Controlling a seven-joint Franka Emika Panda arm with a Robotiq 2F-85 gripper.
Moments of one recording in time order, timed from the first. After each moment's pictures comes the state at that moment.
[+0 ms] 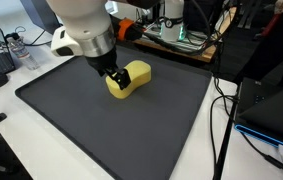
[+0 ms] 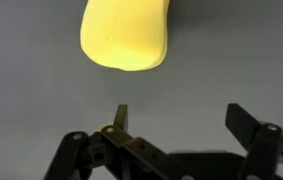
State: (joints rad) arm 0.17 0.73 0.01 -1.29 -0.17 1.77 0.29
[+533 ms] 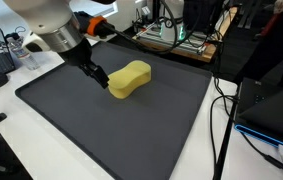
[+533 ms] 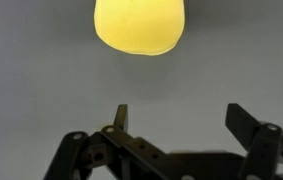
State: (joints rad) arm 0.06 0.80 0.00 -1.14 -0.06 1.72 0.22
